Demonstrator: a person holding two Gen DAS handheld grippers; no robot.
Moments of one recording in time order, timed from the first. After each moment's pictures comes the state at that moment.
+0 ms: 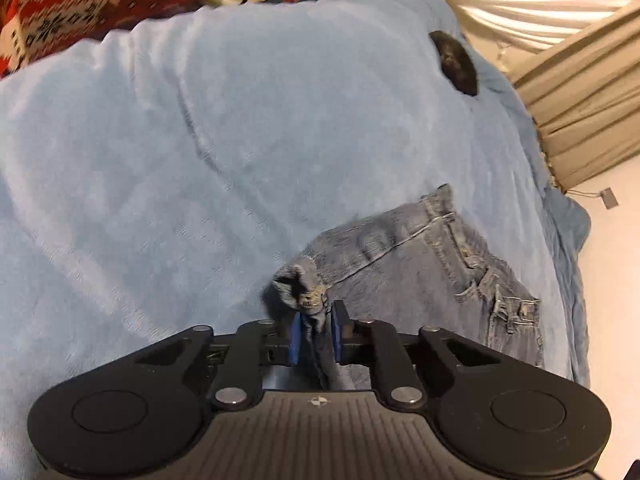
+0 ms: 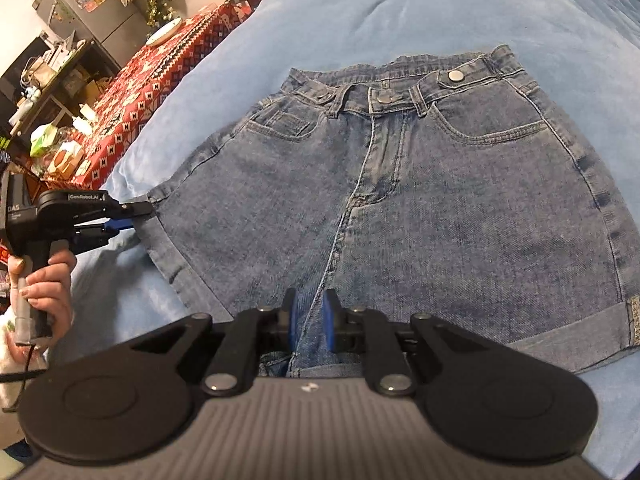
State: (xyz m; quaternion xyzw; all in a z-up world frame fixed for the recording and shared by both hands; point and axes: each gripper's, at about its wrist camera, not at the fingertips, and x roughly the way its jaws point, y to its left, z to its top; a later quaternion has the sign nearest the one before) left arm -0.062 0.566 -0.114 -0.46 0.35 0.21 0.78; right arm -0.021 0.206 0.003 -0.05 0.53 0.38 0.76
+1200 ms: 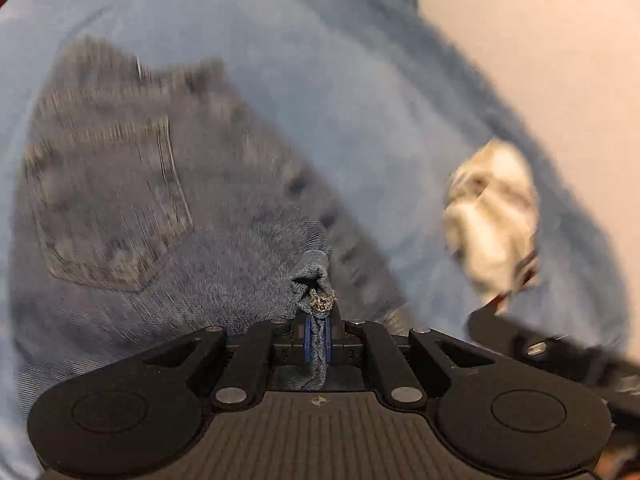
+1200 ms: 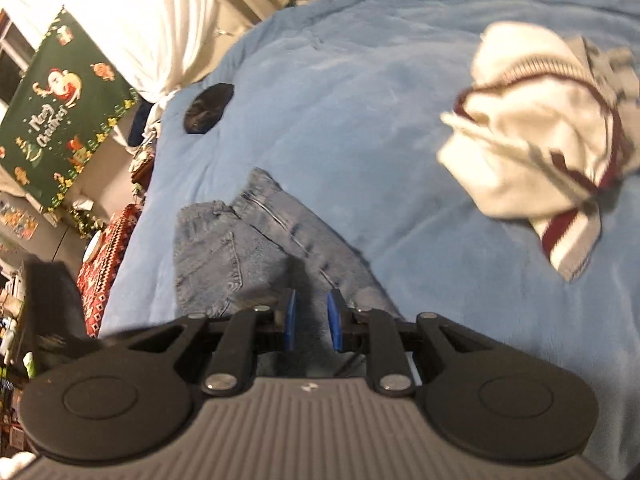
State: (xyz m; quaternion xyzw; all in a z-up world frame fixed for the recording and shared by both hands) left arm 0.166 0.199 -0.094 -0.22 0.49 -0.05 0.84; right arm 0.025 -0.032 -0.004 0.23 0.44 0.22 0.84
